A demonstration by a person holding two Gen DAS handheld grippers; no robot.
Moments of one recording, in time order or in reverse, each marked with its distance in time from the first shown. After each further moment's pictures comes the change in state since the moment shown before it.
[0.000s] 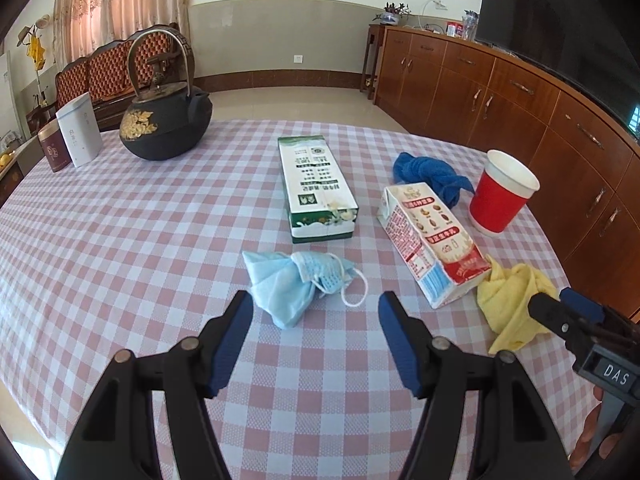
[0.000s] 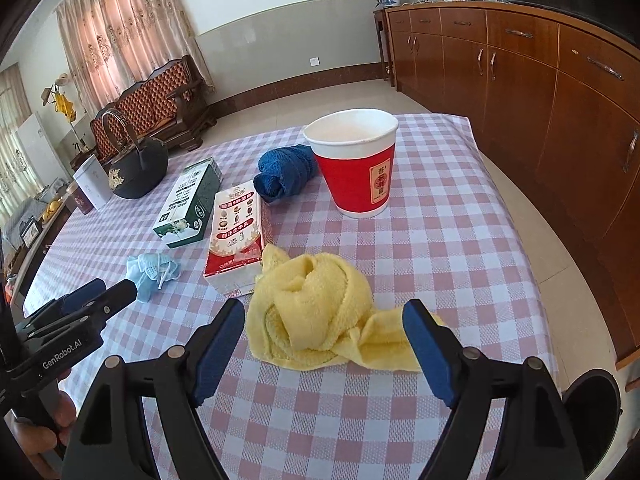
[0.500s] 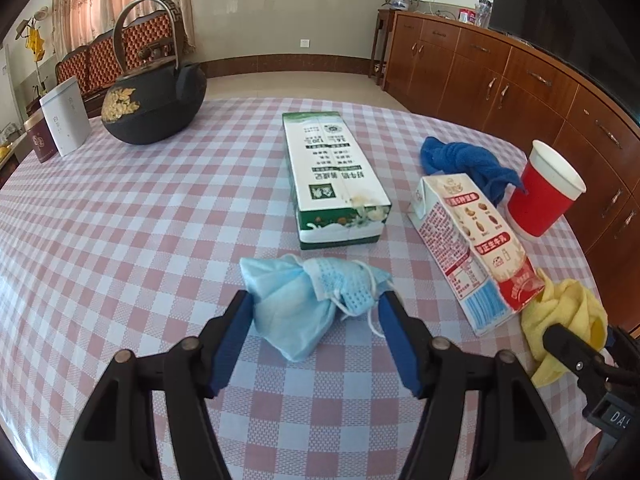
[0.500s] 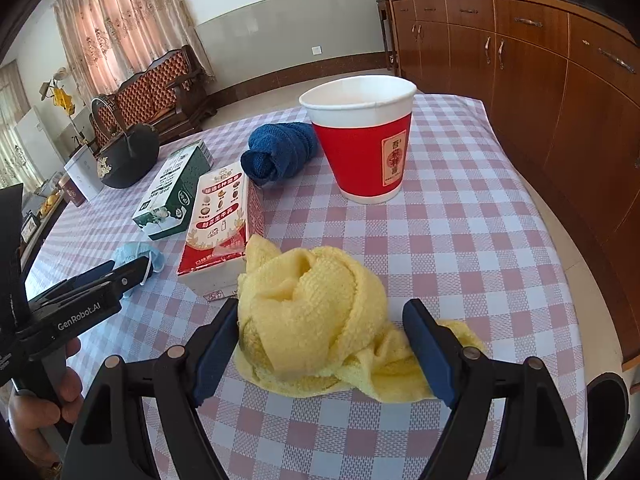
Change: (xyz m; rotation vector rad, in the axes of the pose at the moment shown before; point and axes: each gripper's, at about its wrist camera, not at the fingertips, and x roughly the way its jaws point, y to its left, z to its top) left arm 0.047 0.008 0.007 -0.018 0.055 0.016; right arm 0.036 0.000 -0.004 -0.009 0.034 0.015
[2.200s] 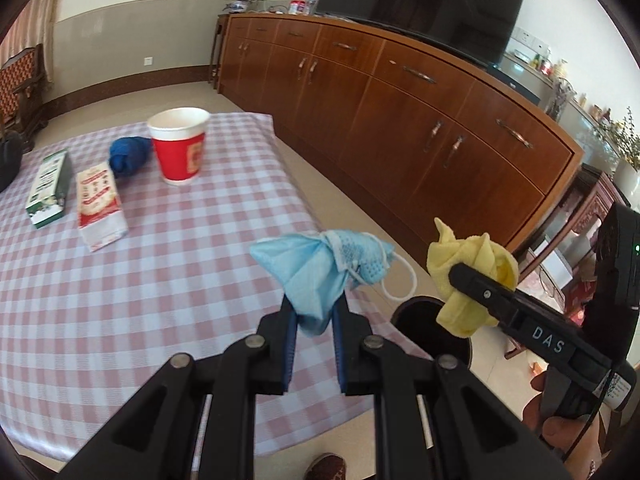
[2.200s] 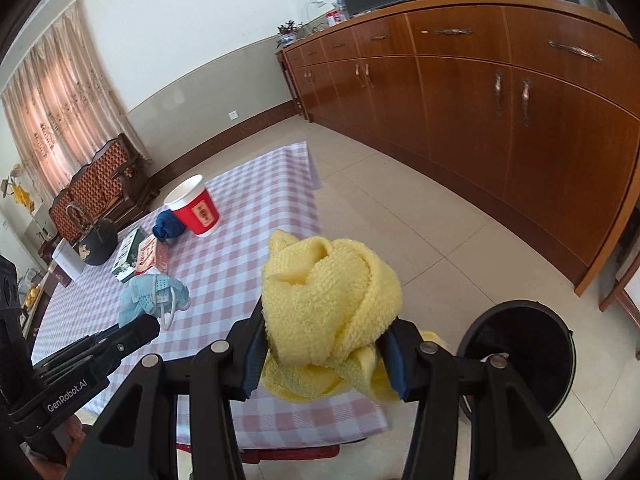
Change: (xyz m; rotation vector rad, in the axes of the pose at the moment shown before) left arm -0.127 -0.225 -0.081 0.260 0.016 -0.487; right arm -0.203 -0.166 -0.094 0.299 -0.191 -0.161
